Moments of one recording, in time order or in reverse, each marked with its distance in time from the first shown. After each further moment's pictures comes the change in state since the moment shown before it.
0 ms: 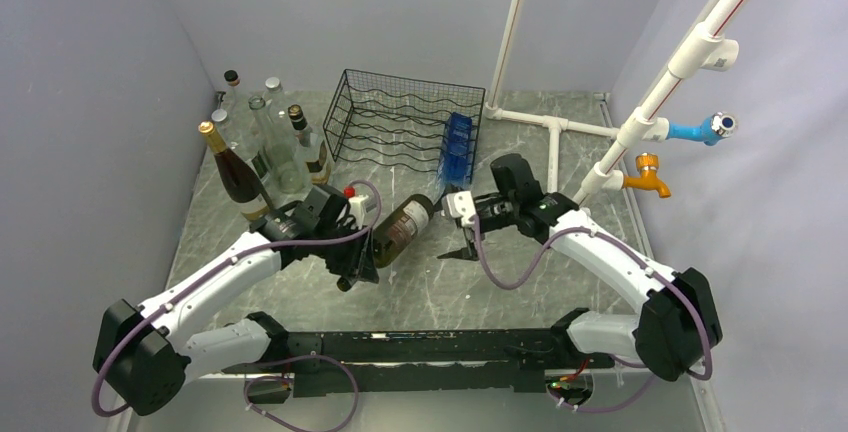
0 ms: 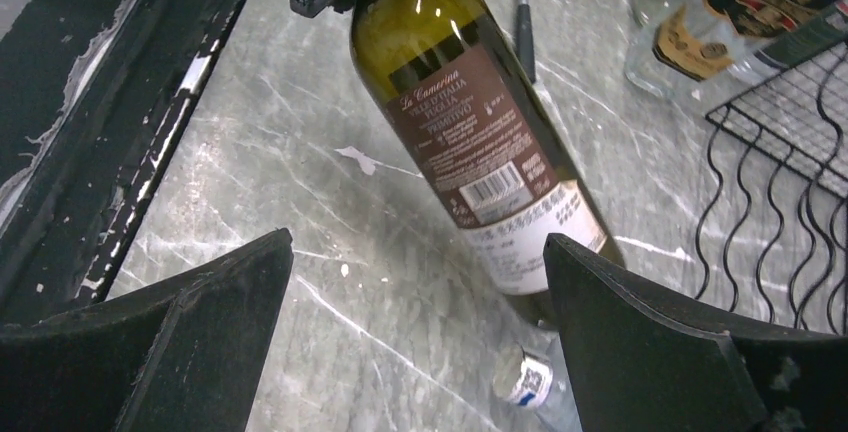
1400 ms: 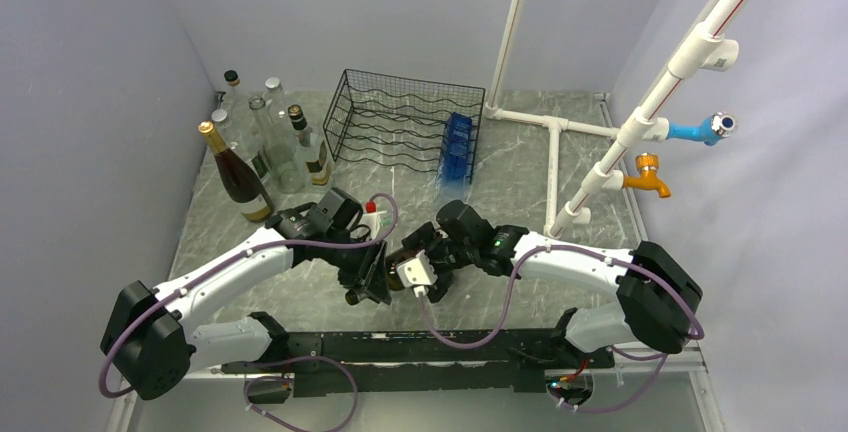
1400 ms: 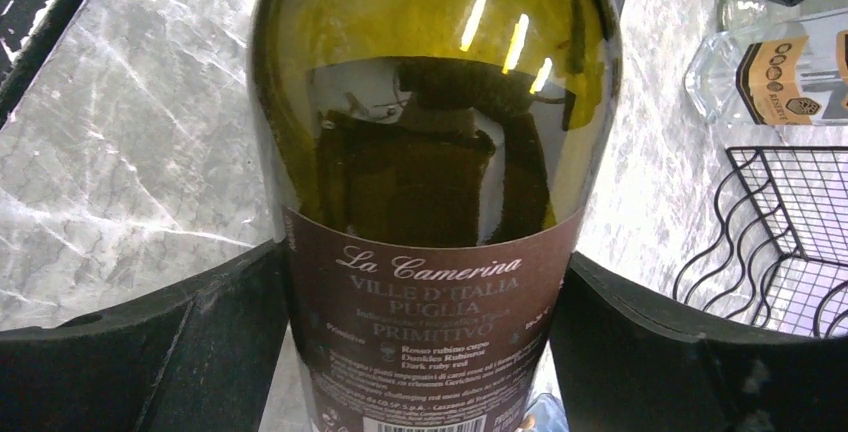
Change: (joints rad) left arm -0.069 0.076 0.000 -0.010 0.282 -0.008; right arm 0.404 0.129 -0.117 0.190 0.523 -0.224
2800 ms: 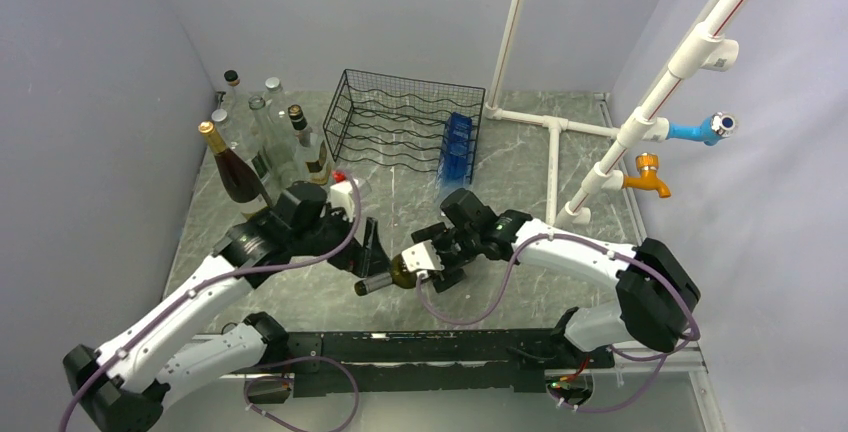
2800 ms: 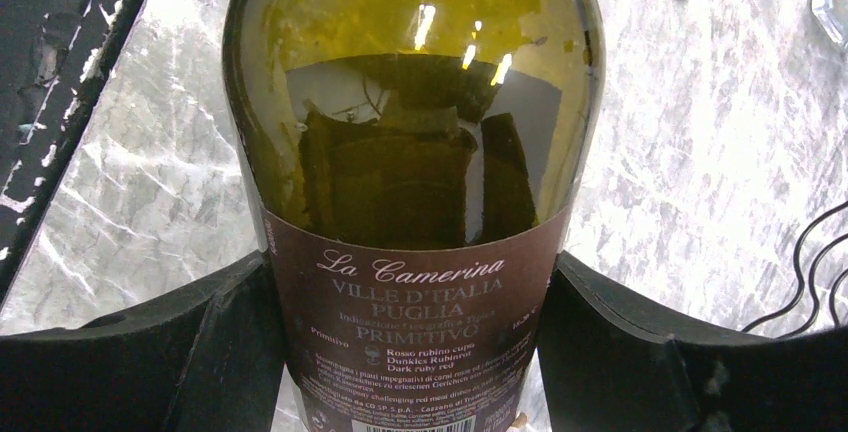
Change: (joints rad) left arm 0.006 -0.246 0.067 0.062 -0.275 0.049; right arm -0.079 0.019 0.085 -0.231 -0.048 0.045
